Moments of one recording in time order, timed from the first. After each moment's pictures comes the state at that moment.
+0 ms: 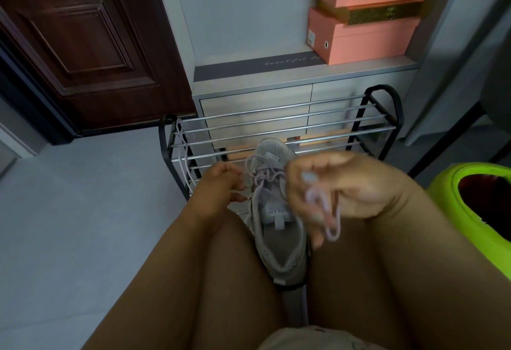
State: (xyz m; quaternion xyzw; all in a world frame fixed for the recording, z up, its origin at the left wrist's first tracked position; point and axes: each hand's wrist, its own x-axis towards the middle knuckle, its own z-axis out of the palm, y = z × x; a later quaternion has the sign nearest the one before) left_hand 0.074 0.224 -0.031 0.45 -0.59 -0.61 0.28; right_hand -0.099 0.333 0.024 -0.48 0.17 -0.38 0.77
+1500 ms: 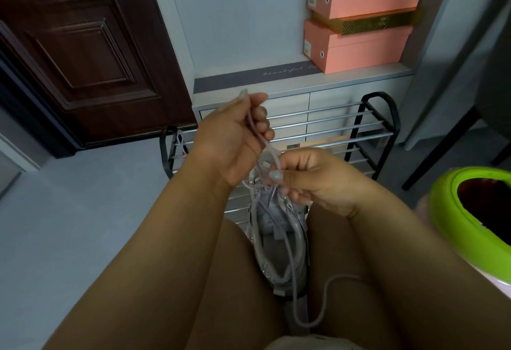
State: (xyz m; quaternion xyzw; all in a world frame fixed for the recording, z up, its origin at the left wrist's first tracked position) left_hand 0.029 0.230 0.070 0.27 -0.45 -0.76 0.39; right_hand -0.089 0.318 0.019 -0.50 0.49 -0.50 0.51
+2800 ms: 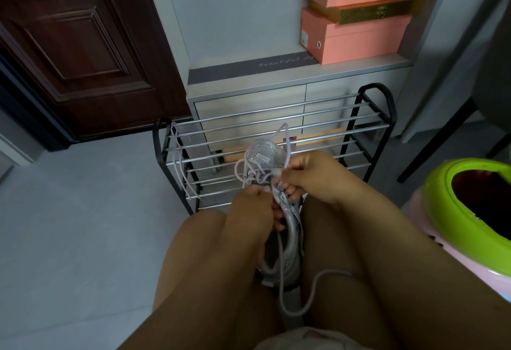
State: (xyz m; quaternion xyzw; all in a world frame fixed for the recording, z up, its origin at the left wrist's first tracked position) left_hand 0.025 0.294 -0.018 0.53 -0.49 -0.65 0.25; right_hand -0.098 0.312 -0.006 -0.46 0.67 -0.41 0.40
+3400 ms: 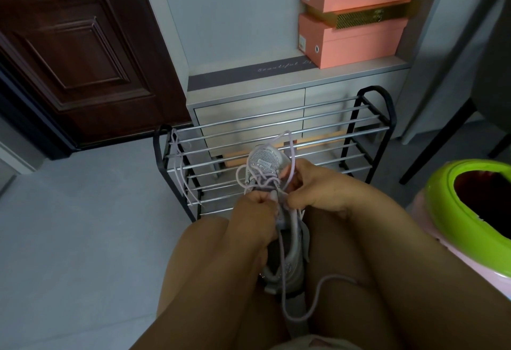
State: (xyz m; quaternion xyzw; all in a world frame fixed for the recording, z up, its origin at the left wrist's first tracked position) left_hand 0.026 0.291 -0.021 0.53 -0.52 -0.63 0.23; right_hand -0.101 0.321 0.002 -0.51 0.63 -0.35 0.48
